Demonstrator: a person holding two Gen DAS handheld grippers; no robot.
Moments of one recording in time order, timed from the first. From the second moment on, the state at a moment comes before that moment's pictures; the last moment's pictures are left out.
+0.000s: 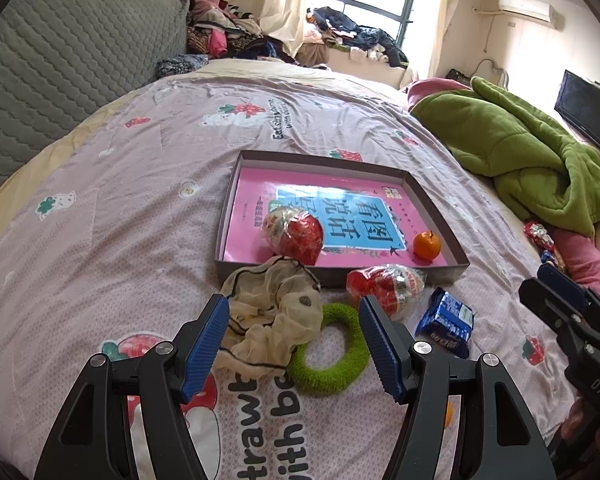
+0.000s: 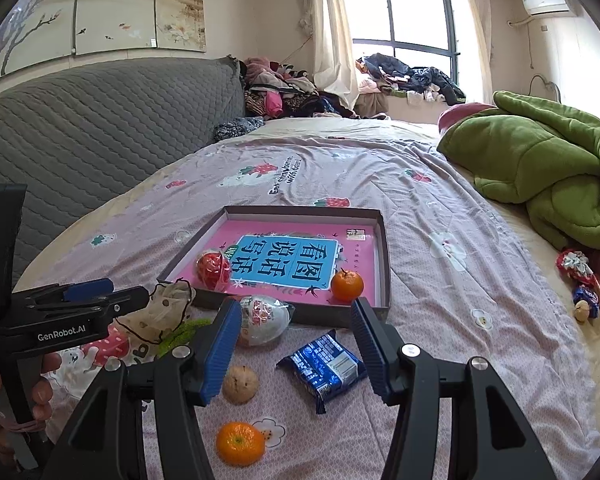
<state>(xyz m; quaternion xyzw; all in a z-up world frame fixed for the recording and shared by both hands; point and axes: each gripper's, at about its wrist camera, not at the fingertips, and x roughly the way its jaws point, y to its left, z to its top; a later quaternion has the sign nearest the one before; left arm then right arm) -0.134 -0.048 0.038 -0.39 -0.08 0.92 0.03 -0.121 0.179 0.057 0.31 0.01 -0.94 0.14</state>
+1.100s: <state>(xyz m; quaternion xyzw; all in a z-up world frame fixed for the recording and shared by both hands) -0.102 -0.068 0.029 -0.38 -0.09 0.92 0.04 -0.086 0.166 0.035 0.34 0.03 -0.93 0.14</state>
